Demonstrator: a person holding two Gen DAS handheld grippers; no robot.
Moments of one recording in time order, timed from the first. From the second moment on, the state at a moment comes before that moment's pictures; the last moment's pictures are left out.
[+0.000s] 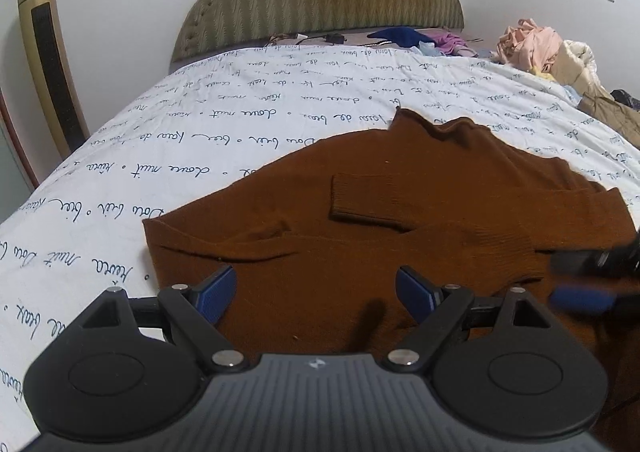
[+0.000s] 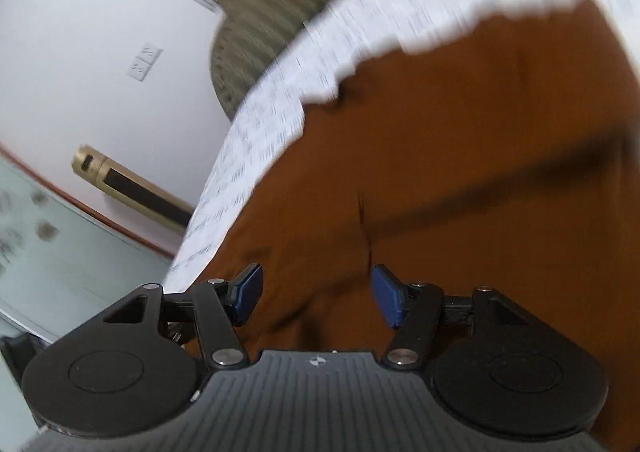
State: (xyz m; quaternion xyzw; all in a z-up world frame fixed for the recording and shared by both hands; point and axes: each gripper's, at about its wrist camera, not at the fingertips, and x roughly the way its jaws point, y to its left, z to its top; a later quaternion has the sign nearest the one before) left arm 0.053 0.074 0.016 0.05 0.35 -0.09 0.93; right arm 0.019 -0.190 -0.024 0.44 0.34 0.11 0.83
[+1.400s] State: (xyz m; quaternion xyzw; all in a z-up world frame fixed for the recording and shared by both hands) left arm 0.145 0.073 0.007 0.08 0.31 0.04 0.95; right arm 0.101 -0.263 0.077 0.31 0.22 -0.01 0.92
